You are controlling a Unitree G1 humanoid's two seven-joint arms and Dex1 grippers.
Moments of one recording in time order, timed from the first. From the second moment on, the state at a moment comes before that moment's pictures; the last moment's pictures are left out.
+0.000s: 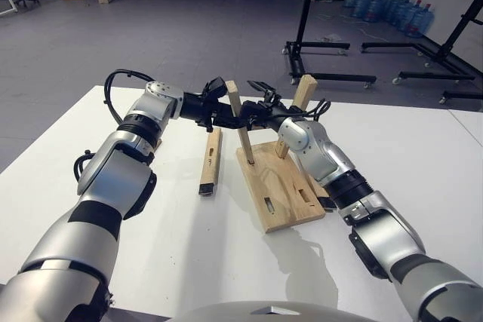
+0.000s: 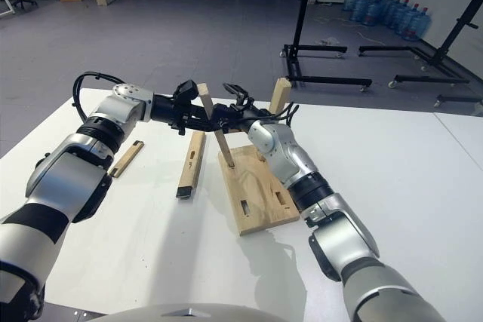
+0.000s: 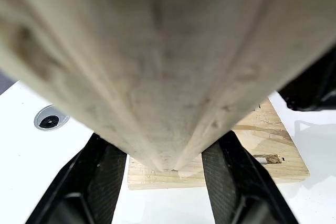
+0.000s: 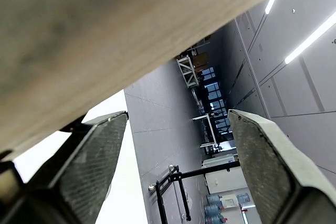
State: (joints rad) left arm -1.20 0.35 -0.50 1.18 -0.35 0.13 -1.29; right arm -0.74 -0.32 0.44 0.39 -0.59 -0.03 0.27
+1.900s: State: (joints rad) left arm -1.18 0.30 -0.57 1.12 -0.38 0.06 -1.22; right arm -0.60 -0.33 0.27 0.13 -0.45 0.06 0.22
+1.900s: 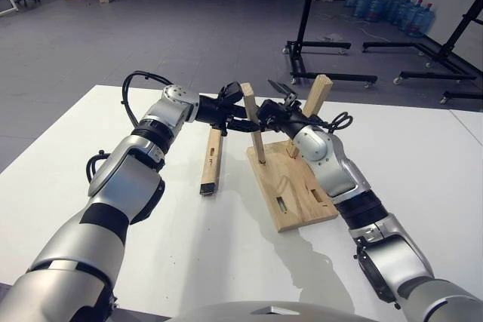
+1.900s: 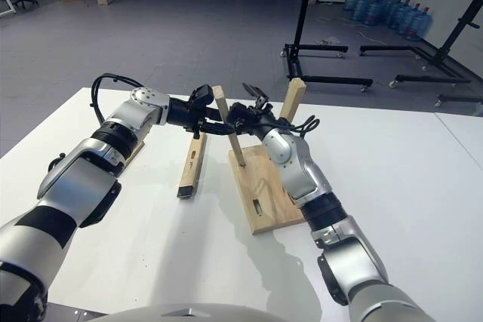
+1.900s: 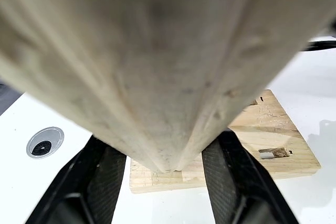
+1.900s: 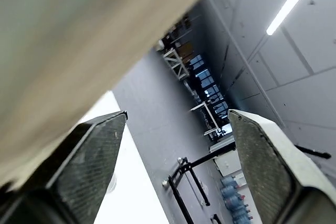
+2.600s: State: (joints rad) left arm -1.16 0.32 -0.58 1.10 -0.39 0.03 -1.22; right arm -0.56 -0.39 0.39 0.16 -0.55 0.01 0.21
